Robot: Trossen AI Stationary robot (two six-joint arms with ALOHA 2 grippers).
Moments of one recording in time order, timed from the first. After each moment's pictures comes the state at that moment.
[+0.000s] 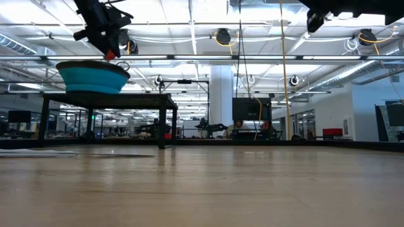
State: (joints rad) left arm 0.71 1.10 1.25 -0.97 -0.26 -0.30; right arm -0.27 0.50 0.51 0.11 -0.34 0.12
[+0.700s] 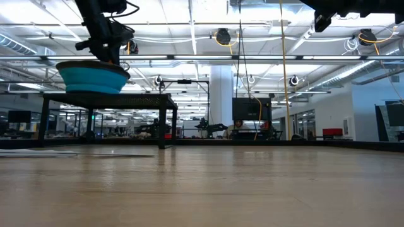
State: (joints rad) left arm 0.83 1.19 1.25 -0.95 -0.20 -0.28; right arm -0.27 0.42 0.51 0.00 -0.28 0.06
